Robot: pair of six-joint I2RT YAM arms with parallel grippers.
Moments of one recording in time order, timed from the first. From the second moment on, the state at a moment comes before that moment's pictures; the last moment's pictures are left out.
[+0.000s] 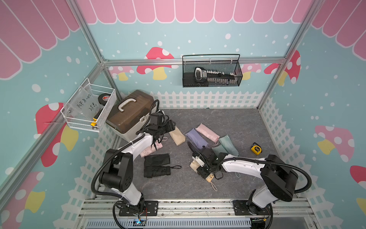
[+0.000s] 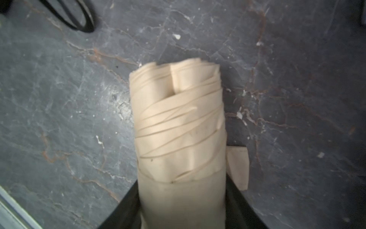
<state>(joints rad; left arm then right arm) -0.24 1.57 1.06 -0.07 0.19 -0.57 0.91 1.60 0.86 -0.46 -0.06 0.16</state>
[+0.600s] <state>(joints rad) -0.30 1.19 0.77 -0.06 0.19 -0.63 0.91 2.01 1.37 -0.45 -0.02 0.27</state>
